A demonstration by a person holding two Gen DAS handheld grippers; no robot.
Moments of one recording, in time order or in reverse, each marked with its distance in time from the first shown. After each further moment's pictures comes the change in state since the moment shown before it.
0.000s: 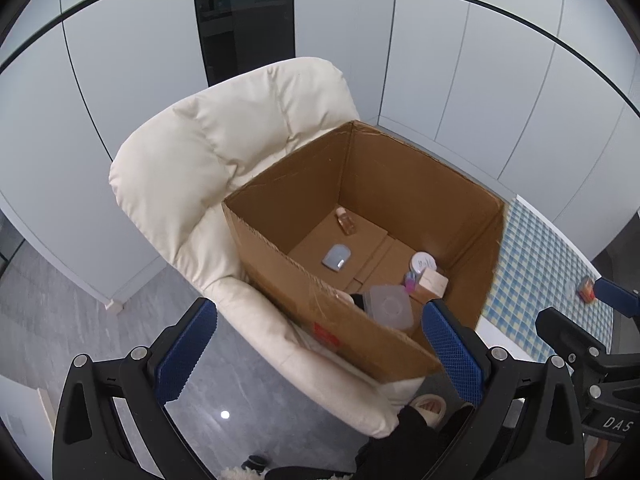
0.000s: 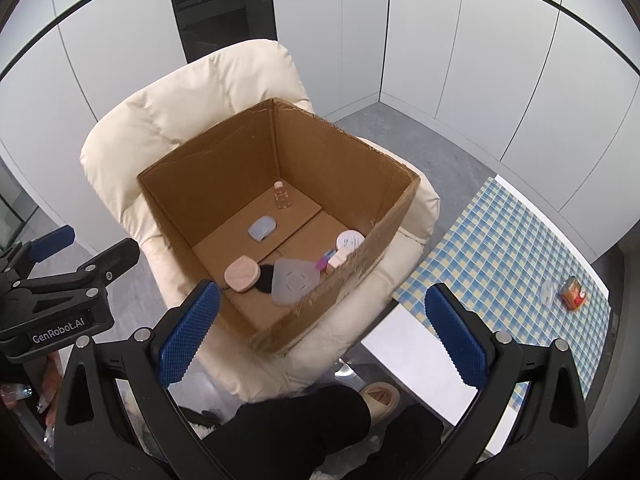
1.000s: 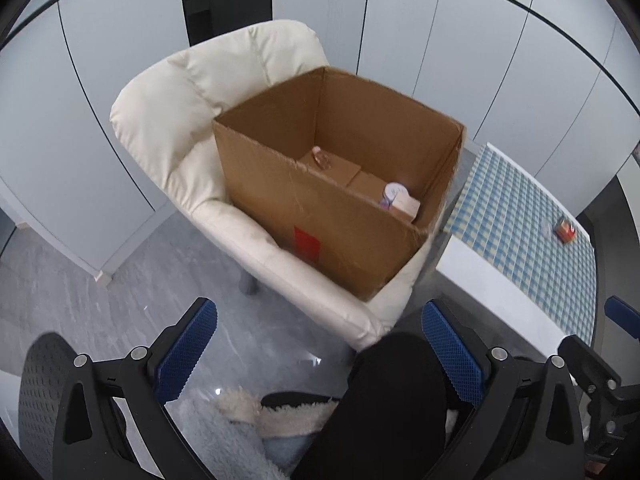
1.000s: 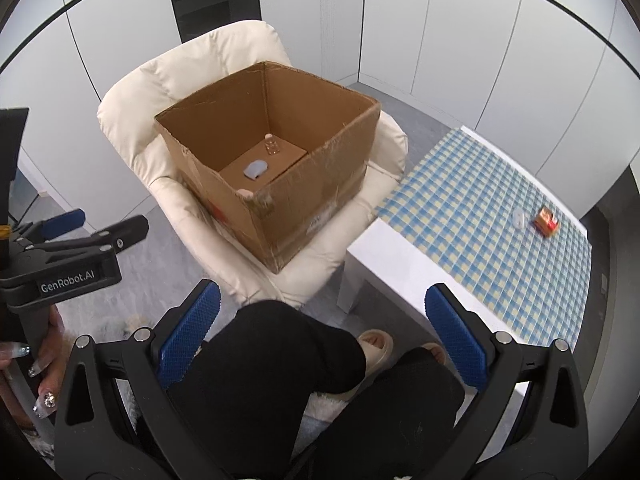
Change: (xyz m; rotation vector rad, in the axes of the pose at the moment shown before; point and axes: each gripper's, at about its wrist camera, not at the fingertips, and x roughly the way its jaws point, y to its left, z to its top) left arm -0.039 -0.005 -0.090 0.042 0.102 -0.070; right arm -0.078 -0.007 -0.123 0.058 0.037 -0.038
